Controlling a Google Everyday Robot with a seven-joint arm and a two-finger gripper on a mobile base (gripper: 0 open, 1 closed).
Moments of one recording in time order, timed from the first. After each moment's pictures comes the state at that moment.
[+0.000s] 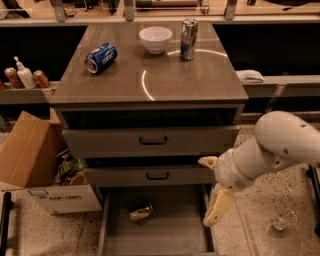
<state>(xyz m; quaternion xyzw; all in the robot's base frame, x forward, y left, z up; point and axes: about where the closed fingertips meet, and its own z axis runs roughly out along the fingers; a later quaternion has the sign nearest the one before) 0.421 -0.125 0.676 -0.64 0.72 0.22 0.19</state>
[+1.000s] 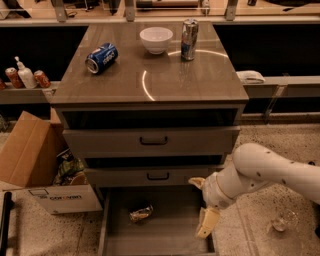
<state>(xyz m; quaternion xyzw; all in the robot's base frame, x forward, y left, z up) 0.419 -0.111 0.567 -0.64 0.70 0.24 0.18</state>
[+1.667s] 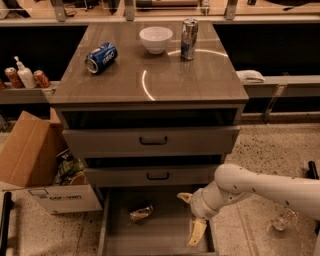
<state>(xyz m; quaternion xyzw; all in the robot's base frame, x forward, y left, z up) 0.429 -0.088 0.437 -0.68 0.66 0.27 0.17</state>
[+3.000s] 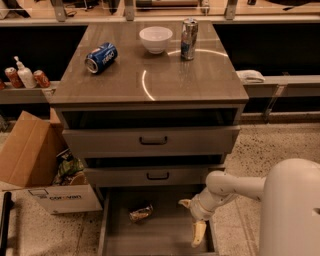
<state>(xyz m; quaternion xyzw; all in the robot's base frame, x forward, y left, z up) 0.461 -0.117 0.309 -0.72 0.63 0.25 0.12</state>
